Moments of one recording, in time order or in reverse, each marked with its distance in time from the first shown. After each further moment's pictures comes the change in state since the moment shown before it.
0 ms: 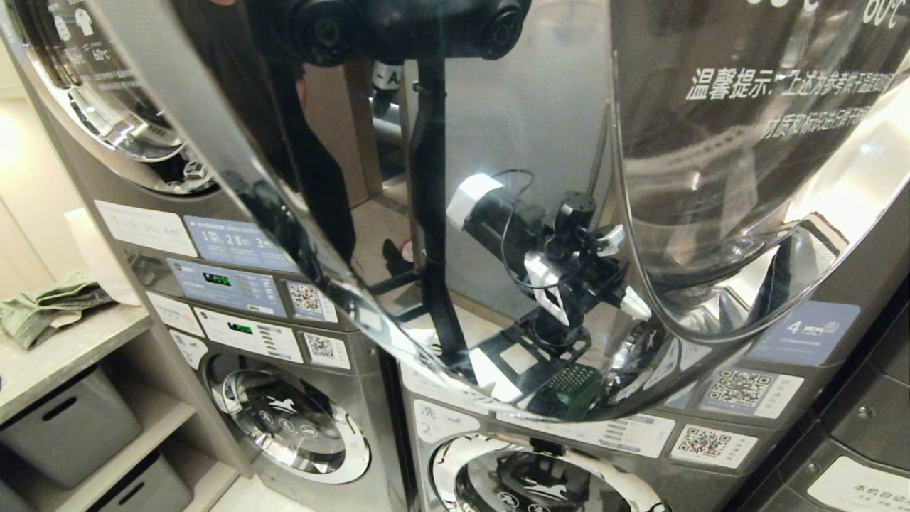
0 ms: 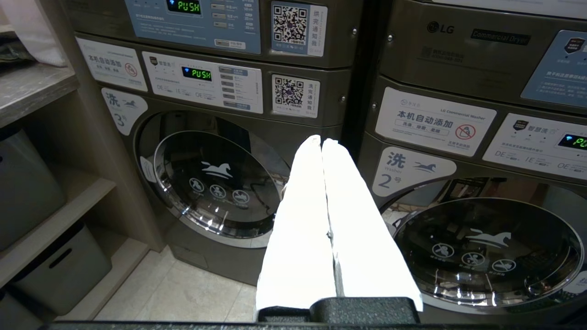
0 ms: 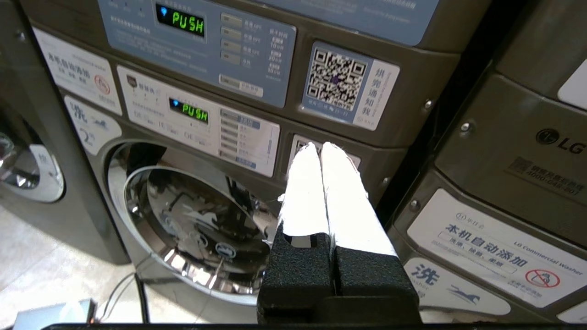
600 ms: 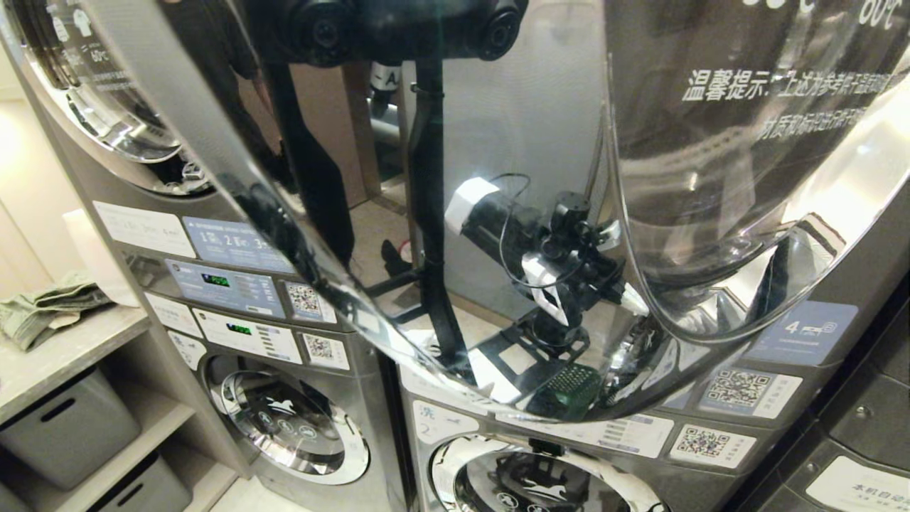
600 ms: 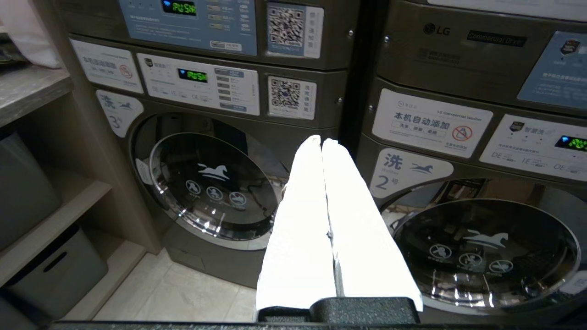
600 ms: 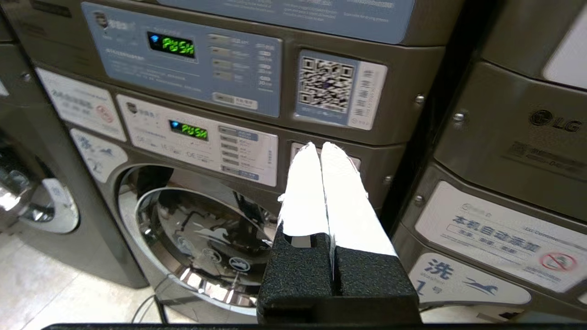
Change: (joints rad) left arm 0.000 0.000 0.000 0.000 0.000 0.000; right arm -0.001 -0.029 0.005 -0.007 -0.026 0.100
